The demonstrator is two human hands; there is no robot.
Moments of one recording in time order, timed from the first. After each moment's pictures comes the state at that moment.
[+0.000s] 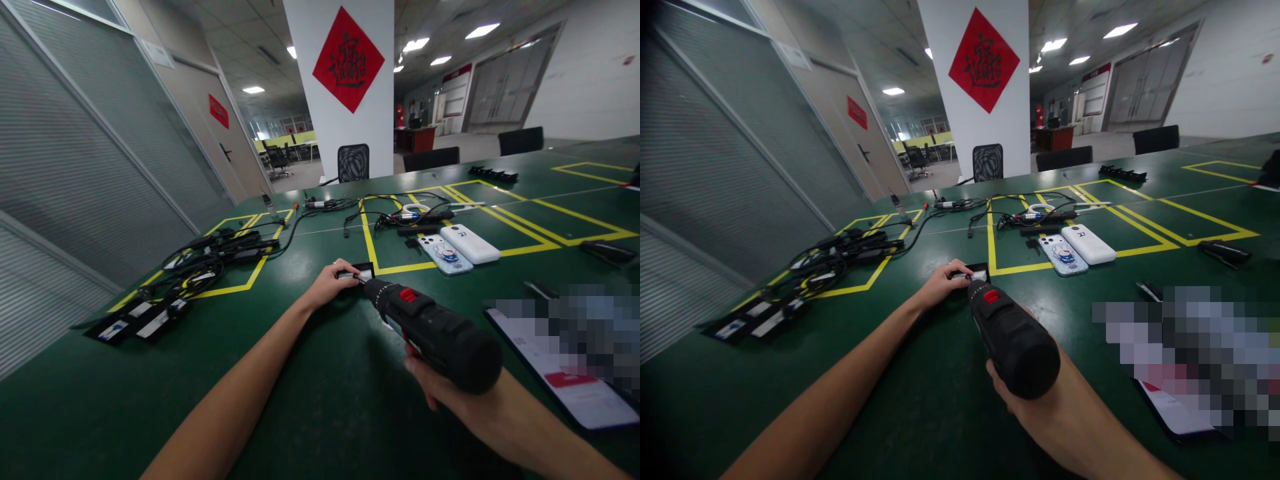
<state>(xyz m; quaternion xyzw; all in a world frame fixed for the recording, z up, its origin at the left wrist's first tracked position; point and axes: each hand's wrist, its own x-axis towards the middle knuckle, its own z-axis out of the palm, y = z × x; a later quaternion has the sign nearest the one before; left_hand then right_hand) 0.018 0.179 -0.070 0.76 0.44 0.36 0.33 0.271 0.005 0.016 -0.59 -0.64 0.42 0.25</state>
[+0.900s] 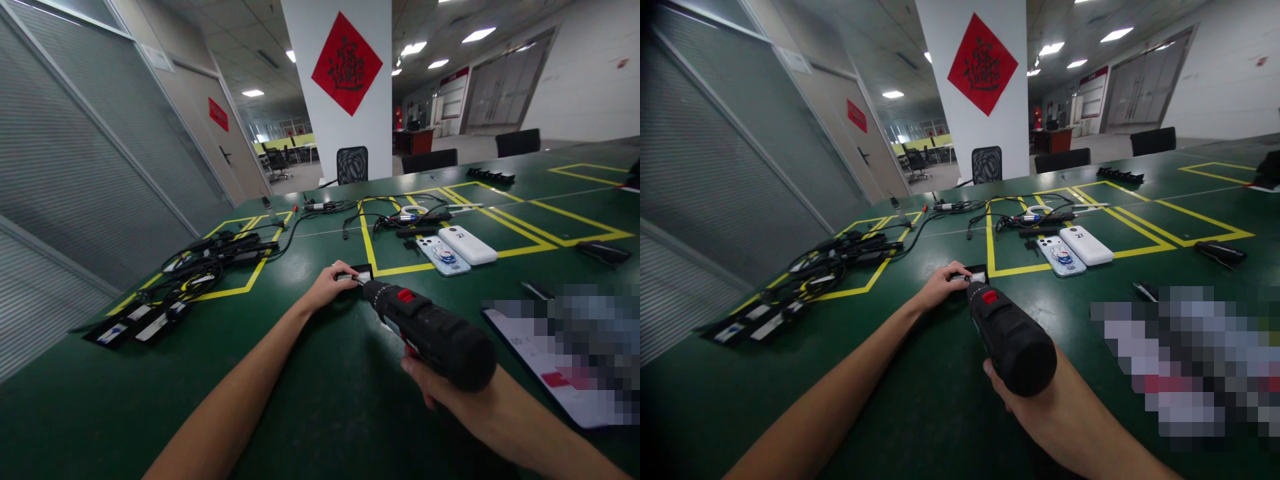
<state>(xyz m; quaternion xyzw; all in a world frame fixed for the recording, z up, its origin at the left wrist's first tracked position) 0.019 0.179 -0.070 0.75 0.44 0.37 0.33 0.269 0.001 0.018 -0.60 -0.64 0.41 0.26</state>
